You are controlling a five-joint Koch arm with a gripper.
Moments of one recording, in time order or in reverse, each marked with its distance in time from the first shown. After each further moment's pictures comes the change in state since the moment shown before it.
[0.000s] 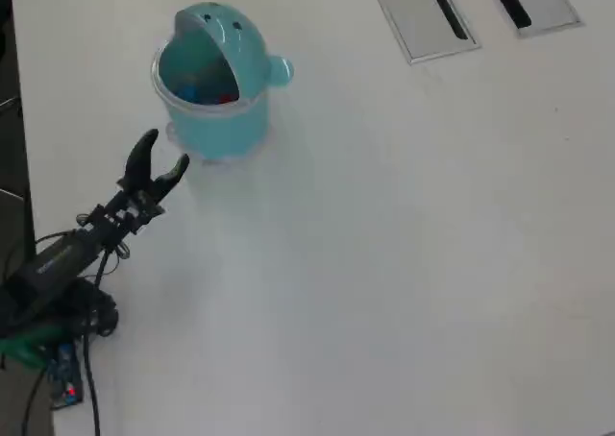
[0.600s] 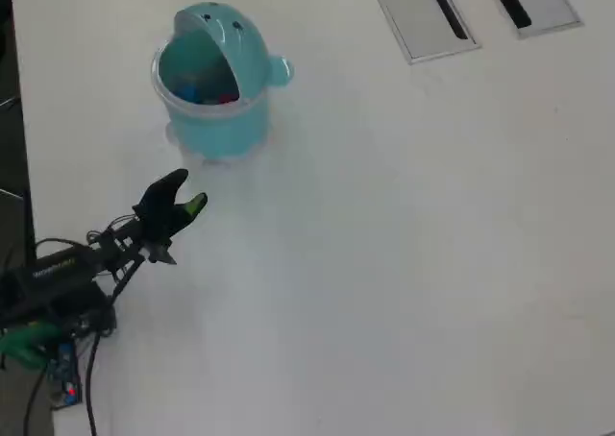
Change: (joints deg) arm 15.4 3.2 11.8 -7.9 23.1
